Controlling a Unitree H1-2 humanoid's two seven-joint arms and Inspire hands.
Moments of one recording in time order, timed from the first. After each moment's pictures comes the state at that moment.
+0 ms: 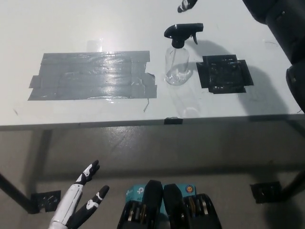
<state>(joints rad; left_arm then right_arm) 0.05 0.25 -0.11 -0.02 0.28 -0.16 -0.05 -1.67 -0.19 0.62 1.32 -0.36 0.15 0.67</state>
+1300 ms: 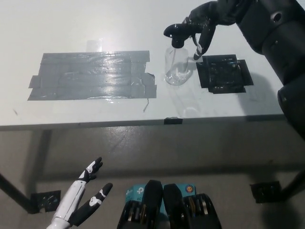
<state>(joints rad) 0.04 0.24 -0.11 -0.02 0.28 -0.15 -0.08 -1.57 -0.17 0.61 1.41 -0.46 0.08 0.73</state>
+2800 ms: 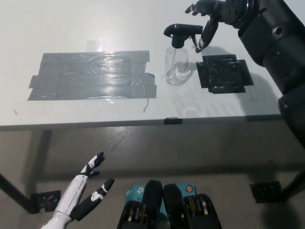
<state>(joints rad) 0.01 0.25 -0.11 -0.02 0.28 -0.15 -0.08 -1.52 -0.17 0.53 1.42 -0.49 0.05 0.46</state>
